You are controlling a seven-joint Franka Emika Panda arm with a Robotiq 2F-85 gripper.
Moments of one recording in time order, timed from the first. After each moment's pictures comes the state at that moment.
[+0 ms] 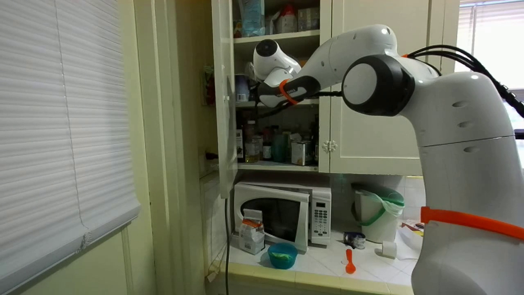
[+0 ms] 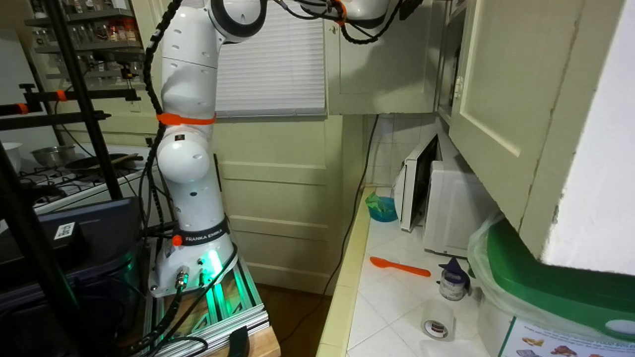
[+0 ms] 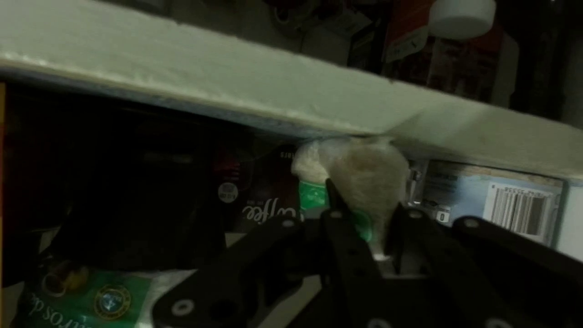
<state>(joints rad) -0.10 0.21 0.02 -1.29 -0.90 2.58 0.76</state>
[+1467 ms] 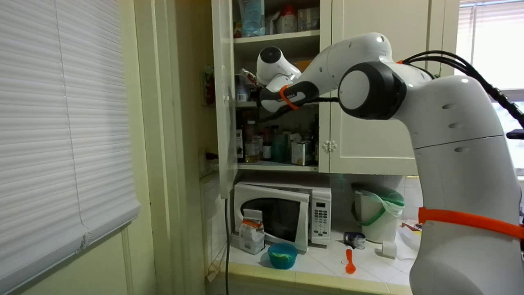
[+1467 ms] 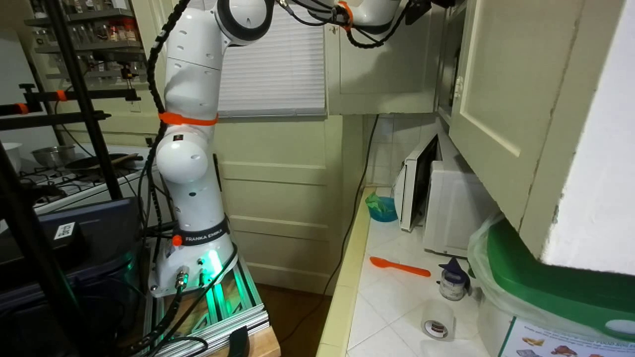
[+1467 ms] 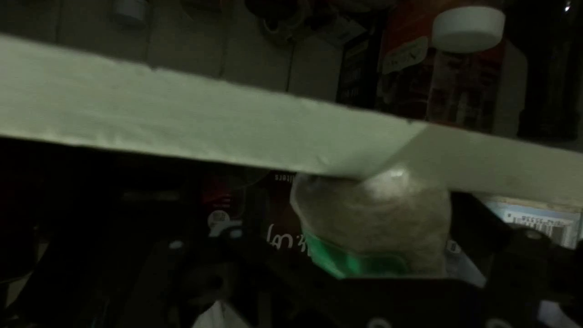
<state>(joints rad) -0.13 0.26 0.02 -1.27 -0.85 2.64 0.74</state>
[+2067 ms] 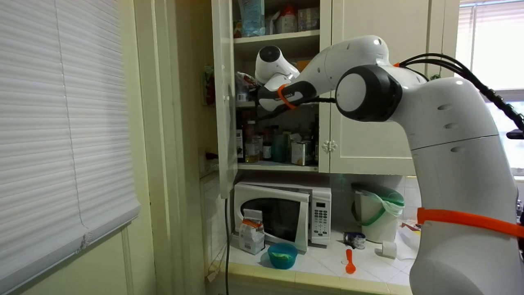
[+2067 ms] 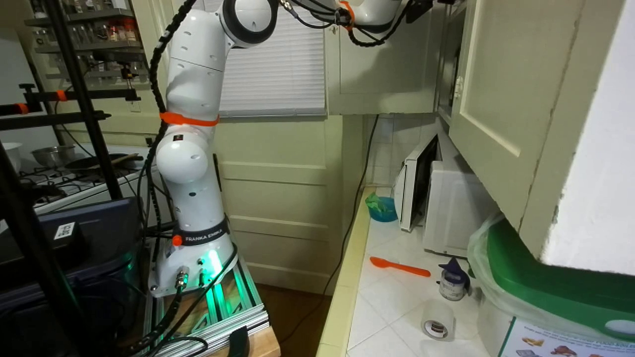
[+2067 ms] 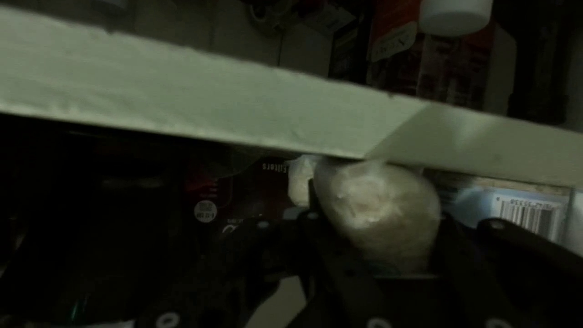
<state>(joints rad) -0.14 0.28 0.03 -1.23 -0.83 2.64 0.72</state>
